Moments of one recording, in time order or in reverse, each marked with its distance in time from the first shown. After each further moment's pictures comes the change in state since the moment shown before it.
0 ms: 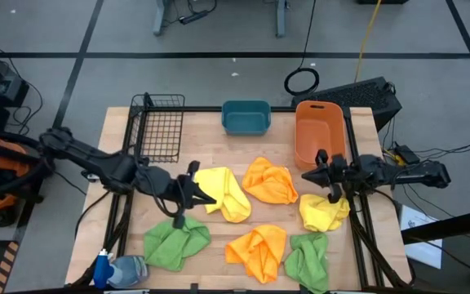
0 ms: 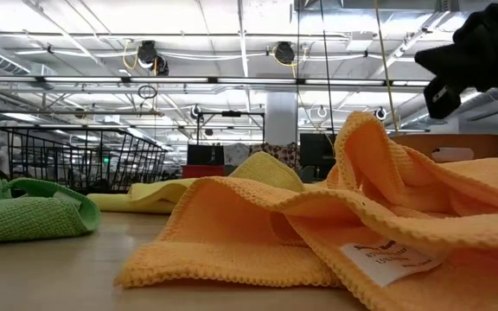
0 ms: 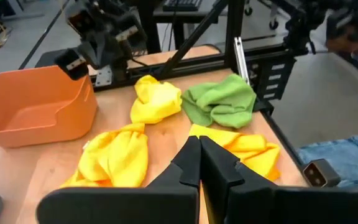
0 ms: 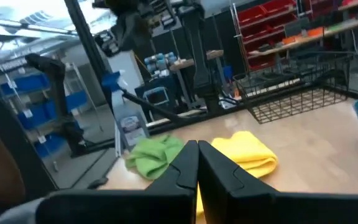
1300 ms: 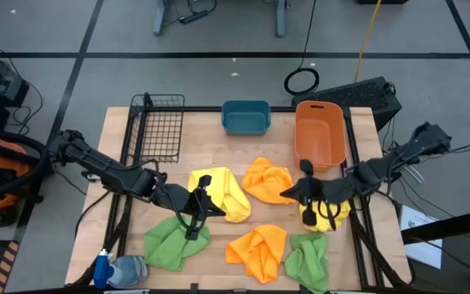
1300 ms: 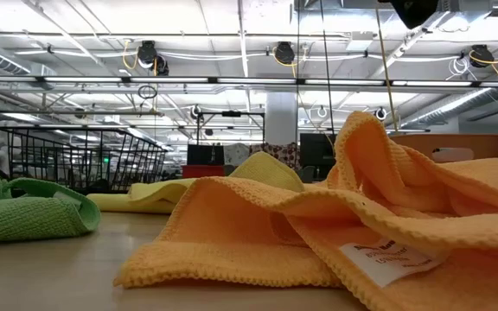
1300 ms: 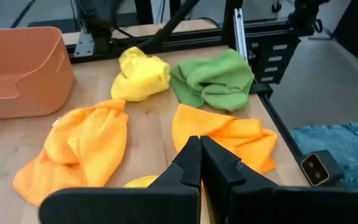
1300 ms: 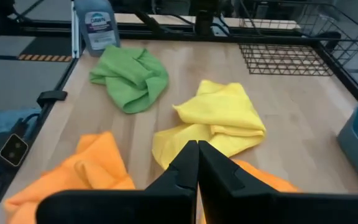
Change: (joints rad) left arm -0.031 0.149 -0.037 0.100 -0.016 -0.104; right arm 0.458 0.972 0.816 -0.466 0.490 -0.098
